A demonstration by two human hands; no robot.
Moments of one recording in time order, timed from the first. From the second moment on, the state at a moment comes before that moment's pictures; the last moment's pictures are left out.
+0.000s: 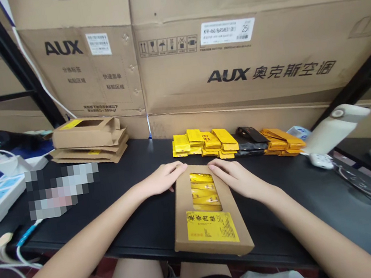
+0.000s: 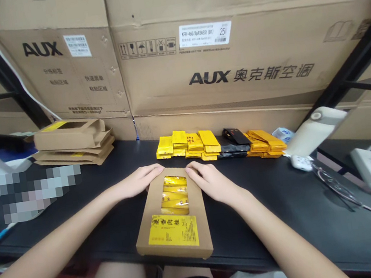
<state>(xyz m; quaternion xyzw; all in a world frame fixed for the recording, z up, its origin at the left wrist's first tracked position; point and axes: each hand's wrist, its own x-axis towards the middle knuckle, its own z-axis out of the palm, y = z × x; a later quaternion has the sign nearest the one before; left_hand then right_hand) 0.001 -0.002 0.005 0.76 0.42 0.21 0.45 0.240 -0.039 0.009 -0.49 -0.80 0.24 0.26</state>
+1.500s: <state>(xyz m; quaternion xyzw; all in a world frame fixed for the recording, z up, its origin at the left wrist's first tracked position) -0.001 -0.002 0.002 0.78 0.42 0.19 0.42 0.240 -0.039 0.011 -0.48 -0.80 0.26 0.25</state>
